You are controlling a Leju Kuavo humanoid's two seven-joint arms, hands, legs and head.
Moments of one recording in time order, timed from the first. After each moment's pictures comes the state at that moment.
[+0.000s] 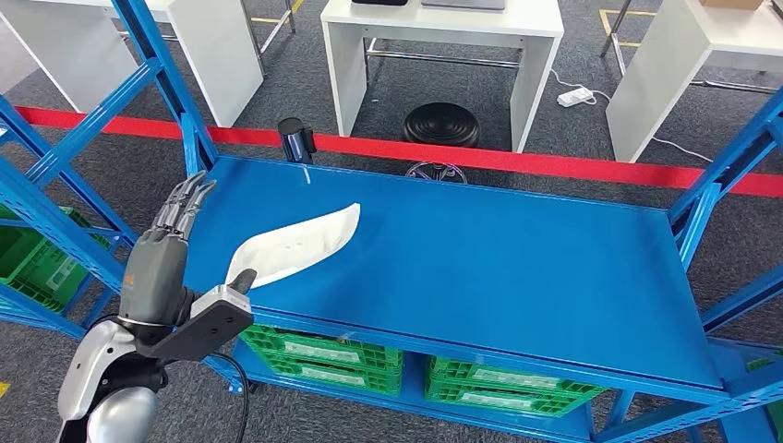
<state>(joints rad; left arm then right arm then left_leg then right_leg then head) 0.01 0.03 -0.08 -2.05 -0.91 -0.04 -0.05 0.02 0.13 -1.06 -0.54 1.40 0.40 -0.38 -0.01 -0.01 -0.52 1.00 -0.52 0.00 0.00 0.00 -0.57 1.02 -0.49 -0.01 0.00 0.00</state>
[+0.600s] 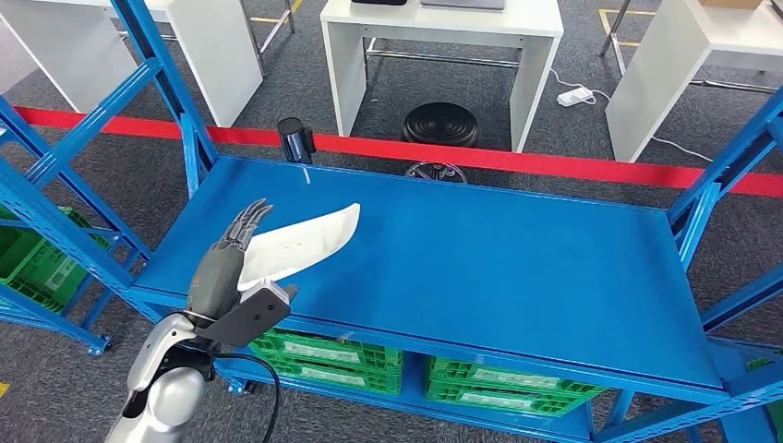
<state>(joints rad) -0.05 0.01 -0.16 -1.75 -0.78 0.01 -0.08 0.01 0.12 -1.06 -0.50 1.40 0.38 -0.37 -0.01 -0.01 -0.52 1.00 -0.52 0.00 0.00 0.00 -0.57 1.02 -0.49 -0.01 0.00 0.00</state>
